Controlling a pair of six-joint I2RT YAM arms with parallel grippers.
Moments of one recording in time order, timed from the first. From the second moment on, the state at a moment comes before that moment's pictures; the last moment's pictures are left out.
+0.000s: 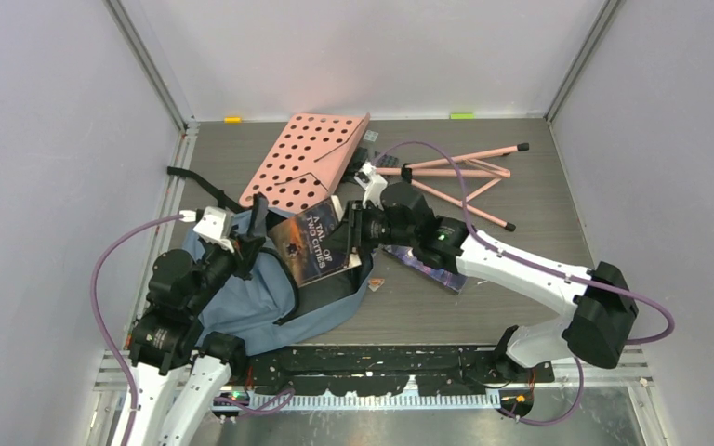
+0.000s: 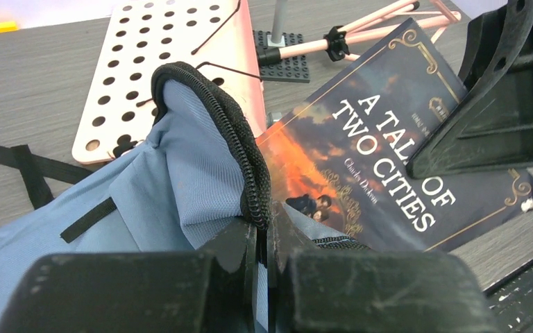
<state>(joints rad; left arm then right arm) -0.27 0.37 0.73 -0.52 0.21 -0.10 0.90 1.35 1.07 -0.10 -0.26 0.78</state>
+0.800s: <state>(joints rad) -0.27 0.37 0.73 -0.50 0.19 -0.10 1.00 1.84 1.08 0.34 -0.13 0.82</state>
